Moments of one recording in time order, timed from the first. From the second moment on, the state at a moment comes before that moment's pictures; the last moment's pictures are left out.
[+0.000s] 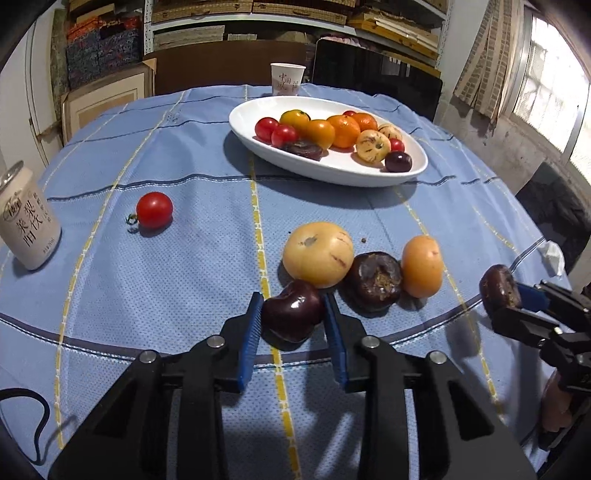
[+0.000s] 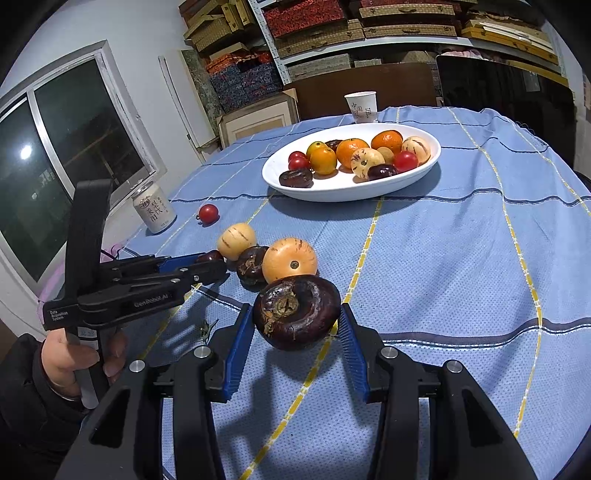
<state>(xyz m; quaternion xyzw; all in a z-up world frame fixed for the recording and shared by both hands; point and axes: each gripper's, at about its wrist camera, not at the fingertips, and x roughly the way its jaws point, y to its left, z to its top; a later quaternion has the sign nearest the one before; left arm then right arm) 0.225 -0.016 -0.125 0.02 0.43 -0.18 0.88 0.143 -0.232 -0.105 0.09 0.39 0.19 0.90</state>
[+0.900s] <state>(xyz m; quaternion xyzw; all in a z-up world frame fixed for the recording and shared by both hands) 0.184 -0.014 -0.047 0.03 0.34 -0.14 0.93 0.136 -0.241 -0.068 0.07 0.34 0.15 0.93</state>
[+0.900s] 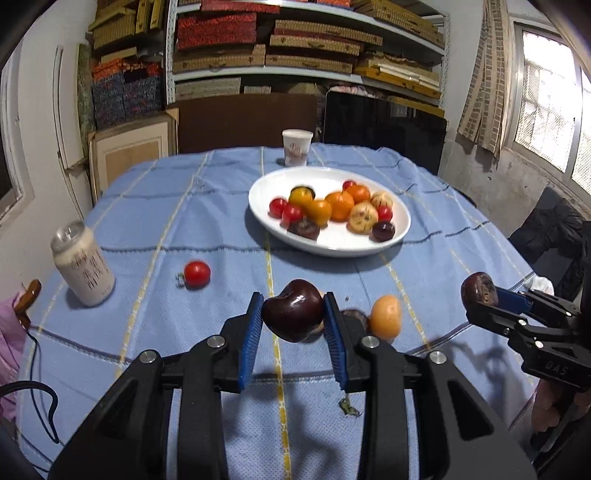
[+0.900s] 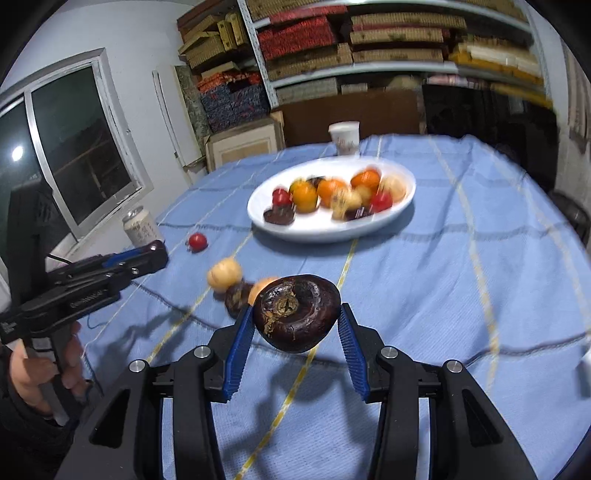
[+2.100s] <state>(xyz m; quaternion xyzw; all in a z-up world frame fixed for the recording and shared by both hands) 0.415 -0.074 -0.055 -0.03 0.41 -0.15 0.90 0.383 -0.255 -0.053 0.02 0.37 0.11 0.92</state>
